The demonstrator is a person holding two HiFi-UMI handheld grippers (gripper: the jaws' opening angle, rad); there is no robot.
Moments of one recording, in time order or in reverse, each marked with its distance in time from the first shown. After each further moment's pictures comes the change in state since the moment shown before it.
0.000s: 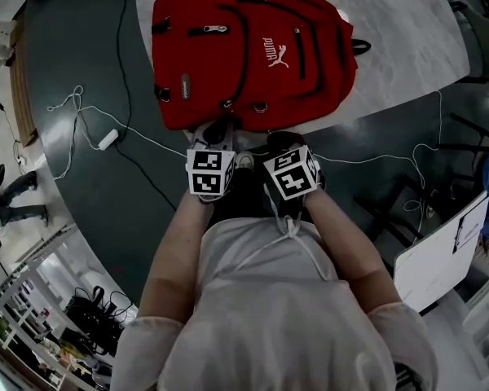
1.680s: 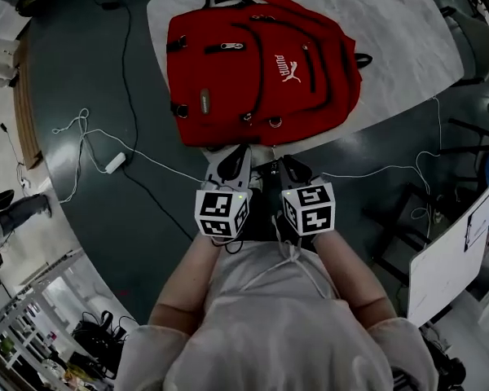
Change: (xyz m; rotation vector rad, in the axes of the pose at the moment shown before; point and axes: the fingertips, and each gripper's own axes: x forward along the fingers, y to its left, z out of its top) left arm -0.063 -0.026 0.029 -0.103 -0.190 -0.113; right arm -0.047 0.028 0.020 0.310 -0.239 -0.080
